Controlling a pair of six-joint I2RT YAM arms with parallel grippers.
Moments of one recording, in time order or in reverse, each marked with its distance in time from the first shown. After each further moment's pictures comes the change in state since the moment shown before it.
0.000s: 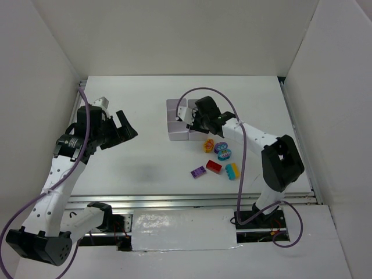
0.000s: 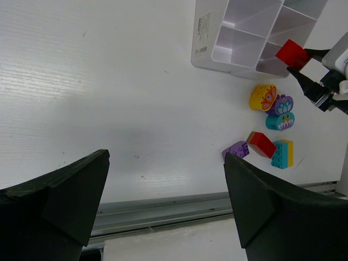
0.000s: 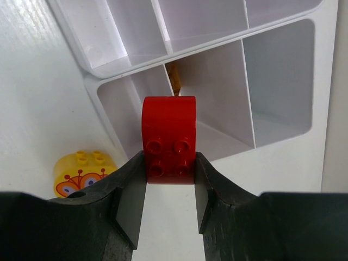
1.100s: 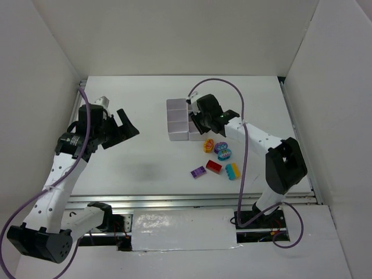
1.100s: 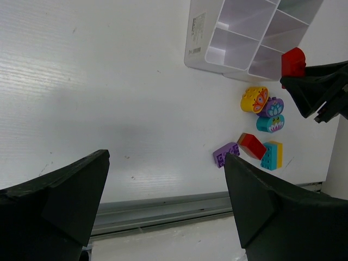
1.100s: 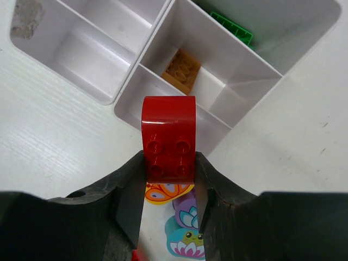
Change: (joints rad) left arm 0.000 0.023 0.002 0.017 0.017 -0.045; right arm -0.007 -0.036 0.015 -0.039 0.069 0.718
